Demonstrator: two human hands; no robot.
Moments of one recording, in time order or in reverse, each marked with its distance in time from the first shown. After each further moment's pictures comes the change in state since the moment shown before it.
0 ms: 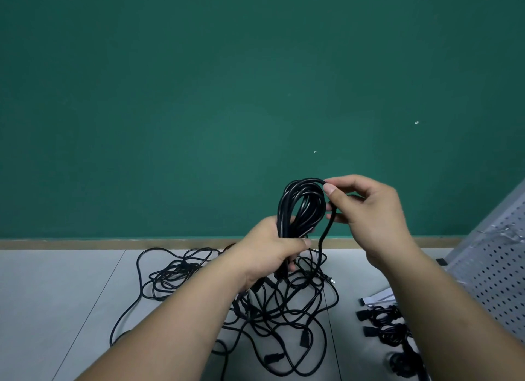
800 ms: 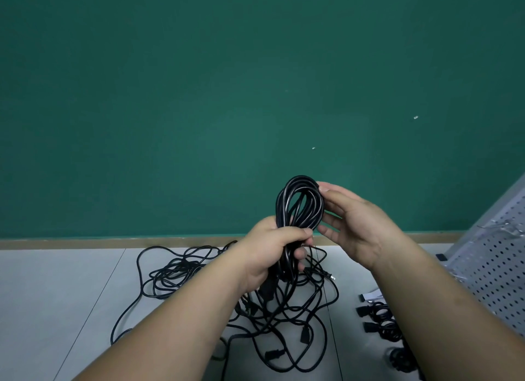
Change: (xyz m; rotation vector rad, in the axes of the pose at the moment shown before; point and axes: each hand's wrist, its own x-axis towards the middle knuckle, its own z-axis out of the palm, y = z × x) left_hand 0.000 0.002 0.013 -0.405 -0.011 -0.111; right_hand 0.010 0.022 0.008 0.392 -0.117 0.519
